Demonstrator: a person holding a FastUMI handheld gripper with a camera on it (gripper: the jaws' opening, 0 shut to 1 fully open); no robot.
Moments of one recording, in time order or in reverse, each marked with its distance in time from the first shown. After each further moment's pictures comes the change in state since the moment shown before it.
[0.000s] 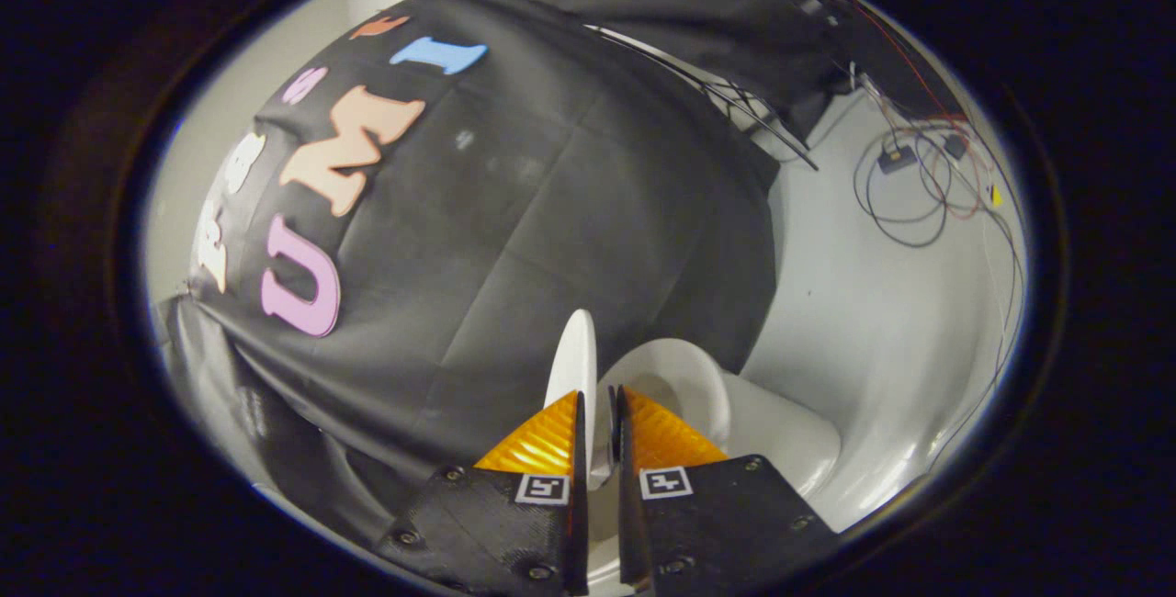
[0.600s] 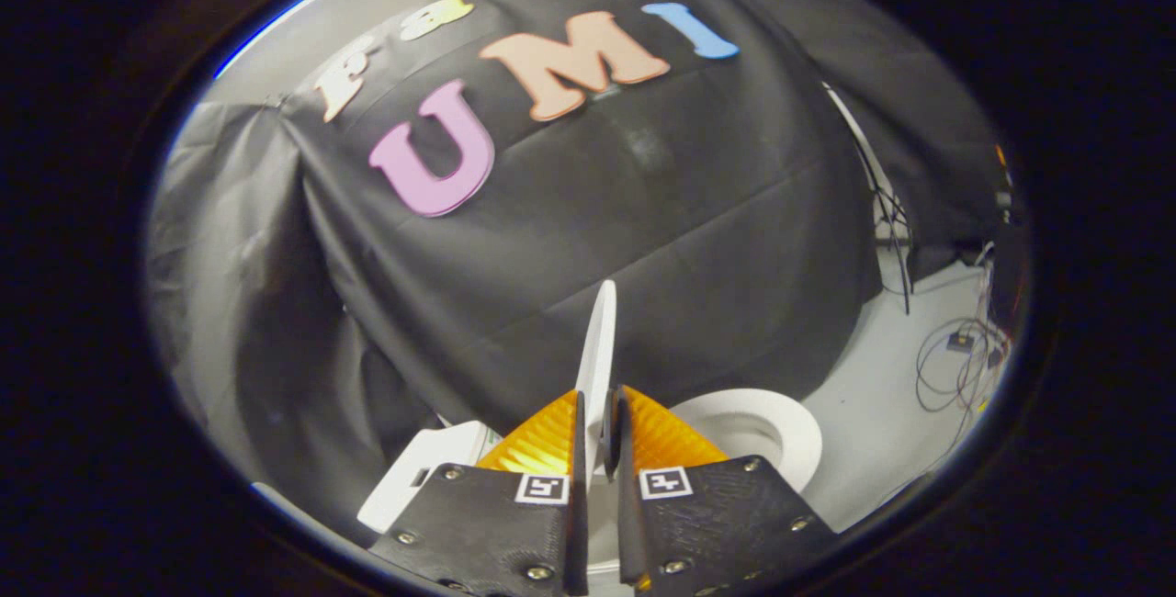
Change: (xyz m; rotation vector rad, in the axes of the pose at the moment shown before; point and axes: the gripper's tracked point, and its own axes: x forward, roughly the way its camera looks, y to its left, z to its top) arm -0.031 0.225 -0.040 -0.558 0.086 0.151
